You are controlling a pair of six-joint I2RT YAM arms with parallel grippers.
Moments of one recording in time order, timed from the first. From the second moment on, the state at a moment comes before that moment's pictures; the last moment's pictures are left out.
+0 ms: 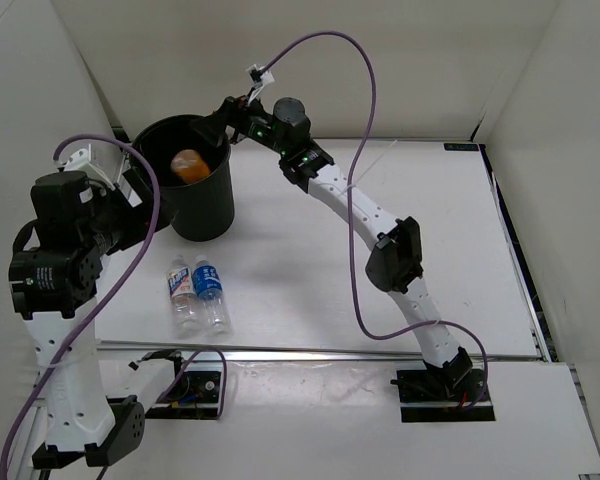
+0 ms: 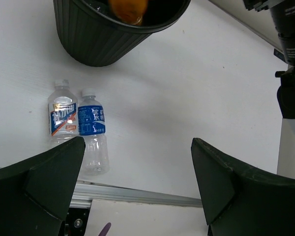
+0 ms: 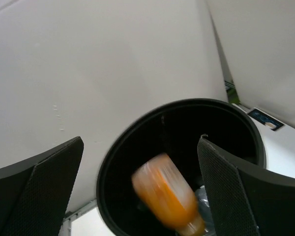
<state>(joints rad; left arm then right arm) 0.04 1.01 1.76 -1.29 0.11 -0.45 0.77 2.40 2.50 0.18 -0.36 0.56</state>
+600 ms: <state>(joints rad) 0.04 0.82 1.21 -1.04 0.09 -0.57 0.53 1.95 2.45 -0.14 -0.38 0.68</state>
